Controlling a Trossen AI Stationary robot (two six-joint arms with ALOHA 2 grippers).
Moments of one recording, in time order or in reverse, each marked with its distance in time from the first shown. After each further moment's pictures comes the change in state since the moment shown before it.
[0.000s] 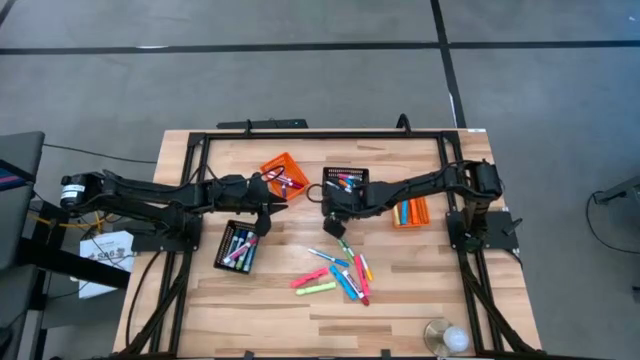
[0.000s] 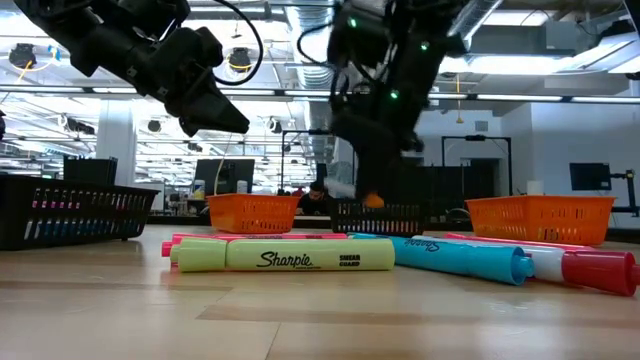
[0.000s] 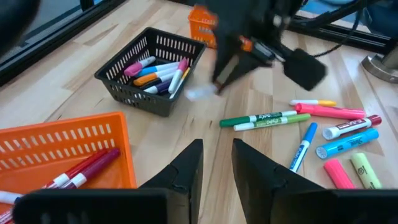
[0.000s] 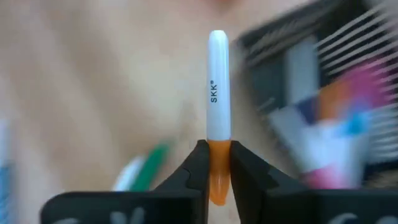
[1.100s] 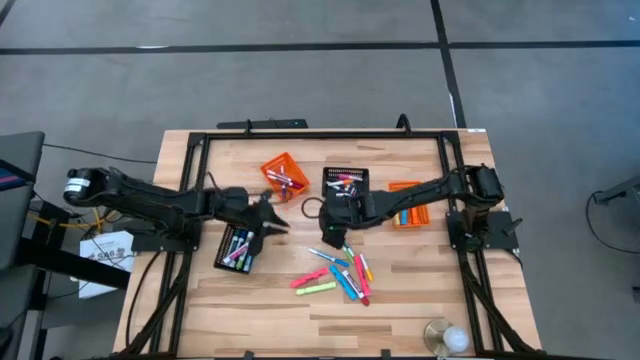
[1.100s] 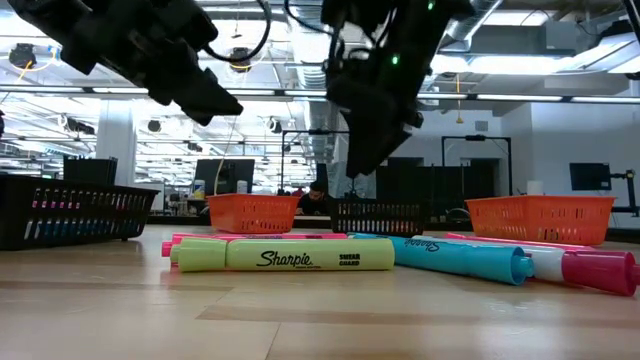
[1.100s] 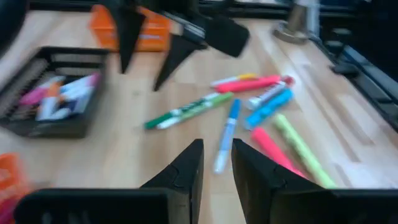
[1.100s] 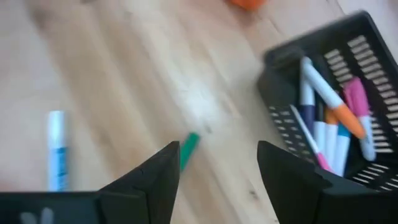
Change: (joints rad) left arm -0.130 0.031 0.000 0.046 0.167 0.156; right arm 0.101 0.005 0.113 -0.138 0.077 0.037
